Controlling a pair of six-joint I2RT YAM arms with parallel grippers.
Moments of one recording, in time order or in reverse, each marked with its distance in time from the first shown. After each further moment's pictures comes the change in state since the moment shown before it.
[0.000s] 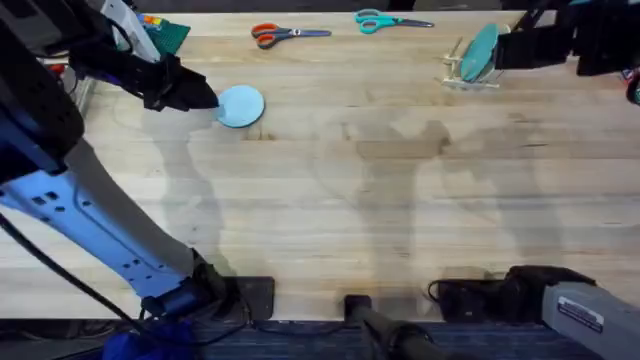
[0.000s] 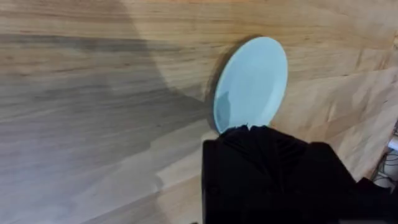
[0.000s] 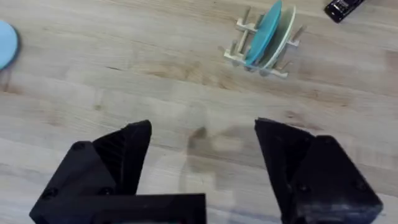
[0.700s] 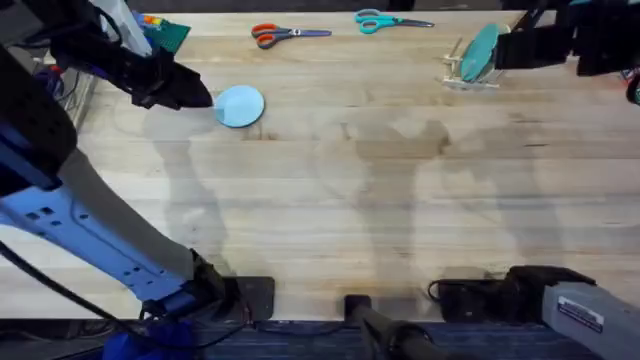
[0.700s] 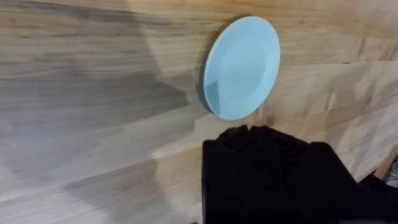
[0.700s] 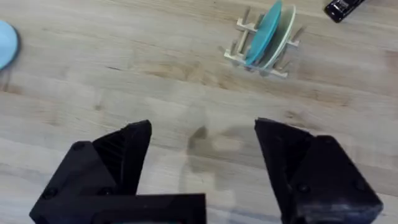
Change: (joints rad) left arm 0.000 -0.082 0.000 -0.078 -0.057 0.005; right arm 0.000 0.000 0.000 0.000 0.000 0.000
